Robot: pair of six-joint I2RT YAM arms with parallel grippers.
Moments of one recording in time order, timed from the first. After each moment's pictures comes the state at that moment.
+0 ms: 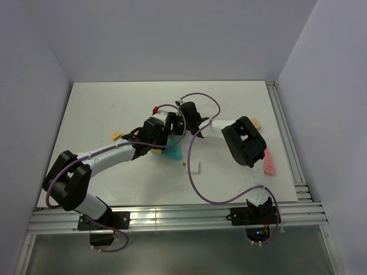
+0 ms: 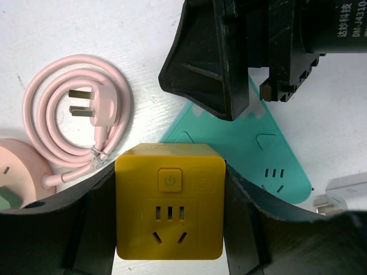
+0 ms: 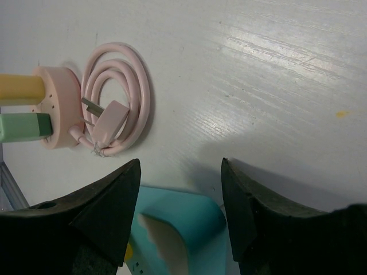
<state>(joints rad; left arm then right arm) -0.69 1.52 0.91 -0.16 -0.28 -0.25 0.59 2.12 1.32 0.13 -0.34 0.63</state>
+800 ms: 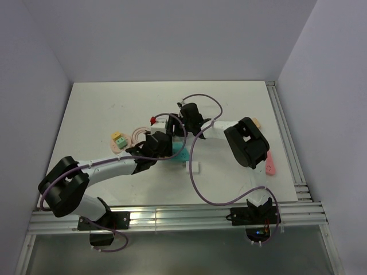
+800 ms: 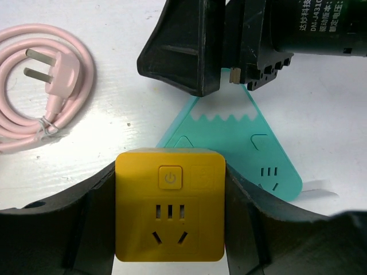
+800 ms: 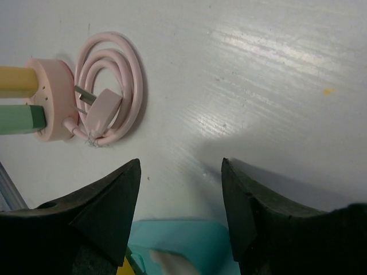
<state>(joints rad) -0.83 1.46 0.77 0.00 -0.43 -0.52 0.59 2.09 1.29 0.13 -0.33 0.62</state>
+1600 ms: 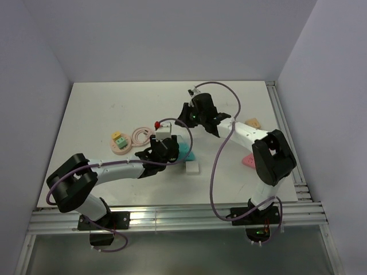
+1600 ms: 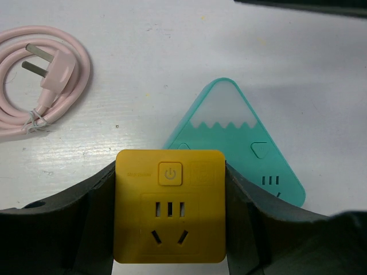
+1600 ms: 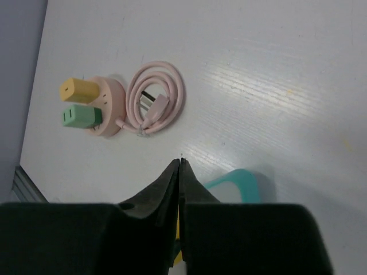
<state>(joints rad) -0.96 1.53 0.77 0.07 -0.67 -0.63 0.55 1.76 1.21 -0.01 -0.25 0.57</state>
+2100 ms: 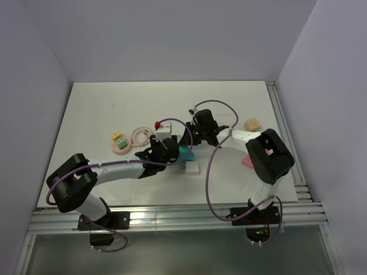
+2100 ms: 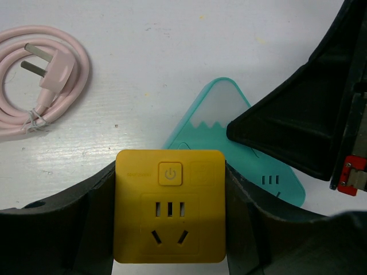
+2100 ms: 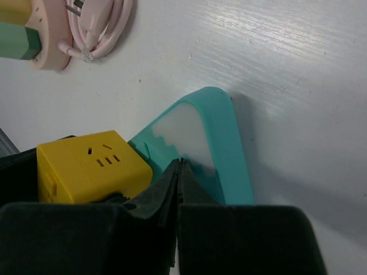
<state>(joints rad) -0.96 1.53 0.78 0.06 -0.67 -0.63 0.55 1.76 0.97 0.03 -0.35 0.57</state>
